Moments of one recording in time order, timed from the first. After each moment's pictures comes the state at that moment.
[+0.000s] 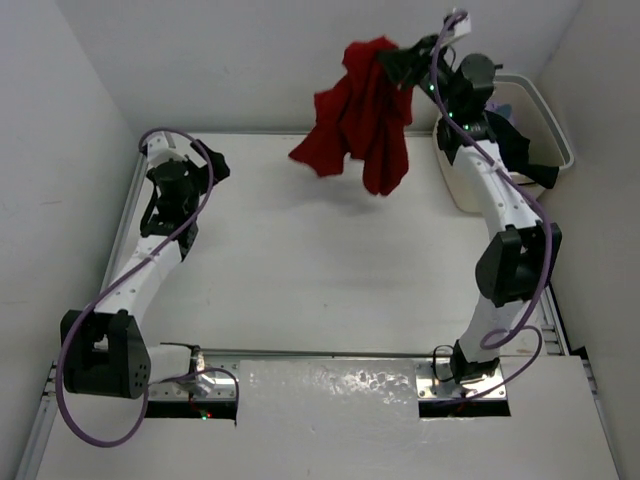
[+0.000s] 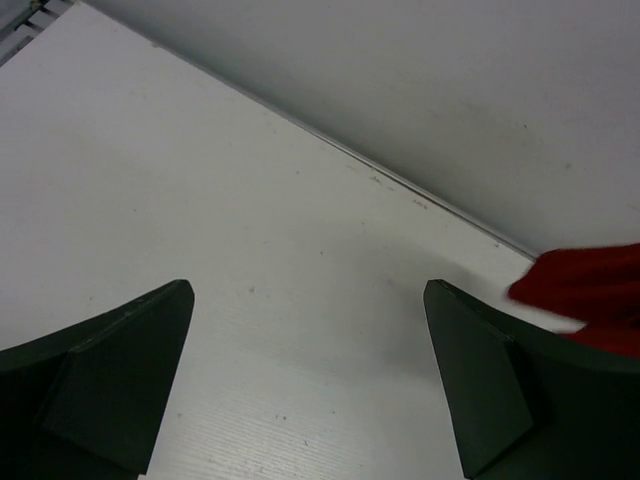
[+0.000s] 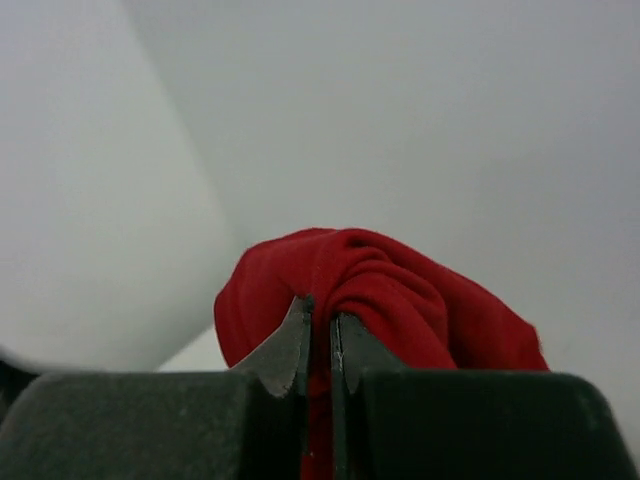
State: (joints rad) left arm -0.06 1.25 0.86 0.21 -0.21 -0.52; right arm 0.14 1.87 1.87 0.38 -0.46 0.39
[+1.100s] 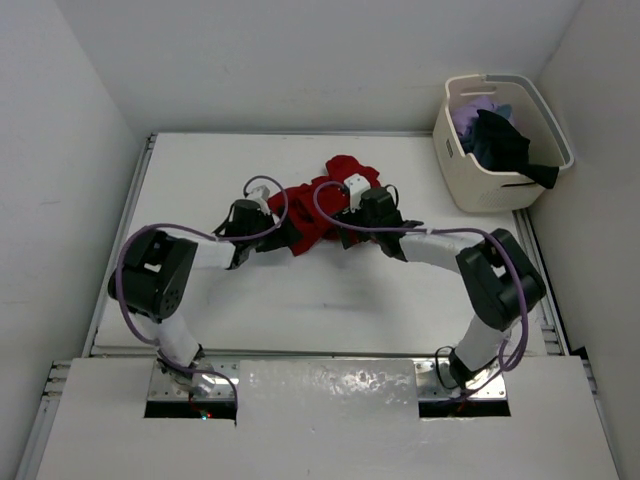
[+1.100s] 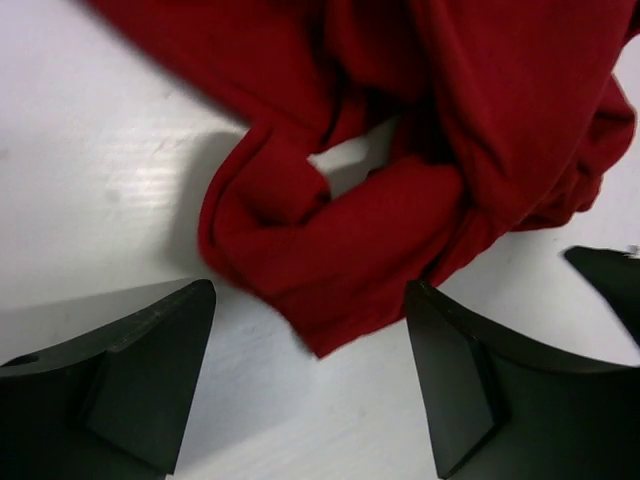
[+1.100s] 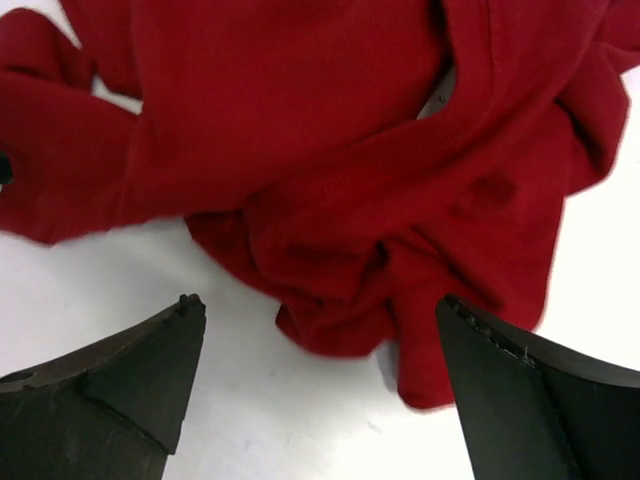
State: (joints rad) left arm -0.34 1.71 0.70 0.35 0.21 -0.59; right arm 0.53 1.71 0.88 0.18 0.04 -0.07
